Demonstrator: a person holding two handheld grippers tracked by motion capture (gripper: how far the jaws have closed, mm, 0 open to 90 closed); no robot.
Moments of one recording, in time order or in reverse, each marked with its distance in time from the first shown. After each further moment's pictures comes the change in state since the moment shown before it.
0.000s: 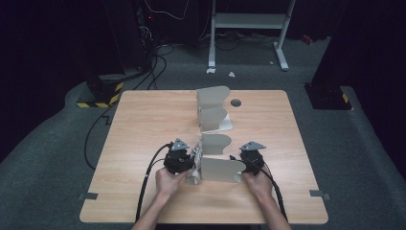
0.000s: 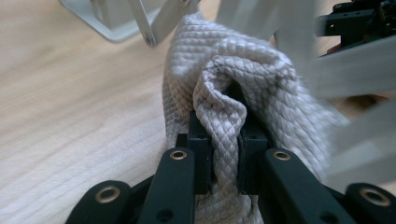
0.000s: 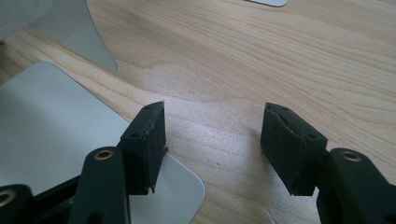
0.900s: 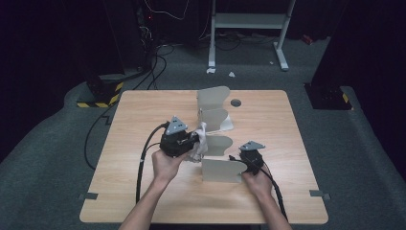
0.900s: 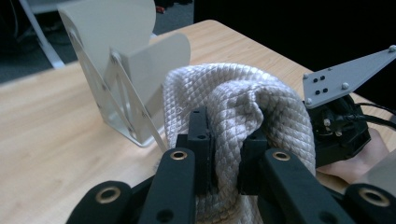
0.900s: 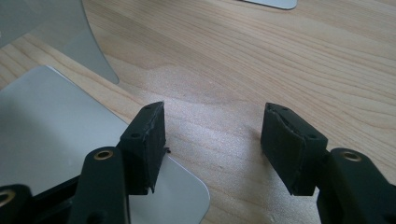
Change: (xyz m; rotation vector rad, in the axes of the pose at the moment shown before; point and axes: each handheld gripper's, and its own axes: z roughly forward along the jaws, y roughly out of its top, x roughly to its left) left arm -0.027 0.077 -0.062 -0.184 0.072 0.146; right arm 0.000 0.001 0.001 0.001 0.011 -0.009
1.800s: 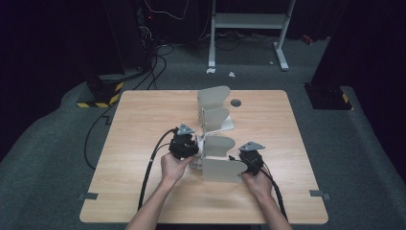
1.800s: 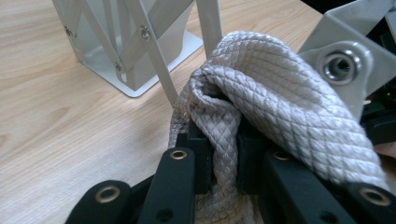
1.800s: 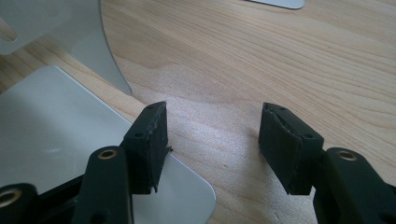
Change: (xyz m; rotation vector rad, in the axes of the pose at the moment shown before) left arm 0.017 -0.045 0.060 0.143 -0.039 -0.120; right arm 0.002 -0.001 -0.001 -0.003 0.003 -0.005
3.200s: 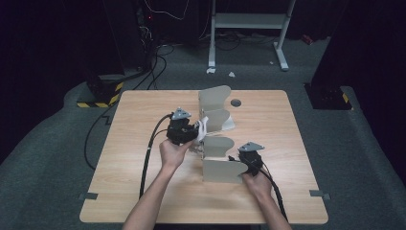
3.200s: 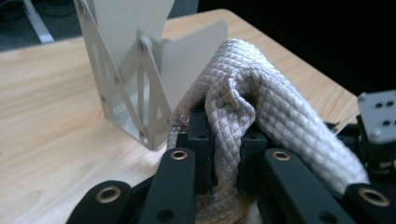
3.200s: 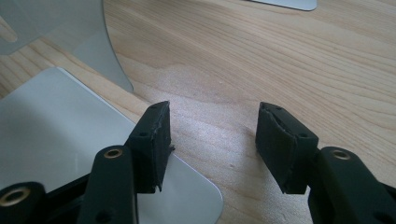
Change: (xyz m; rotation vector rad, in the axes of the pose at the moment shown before) left arm 0.009 0.046 -0.019 -0.113 0.007 -0.006; right arm 0.003 0.000 0.000 -0.002 0.007 -0.005
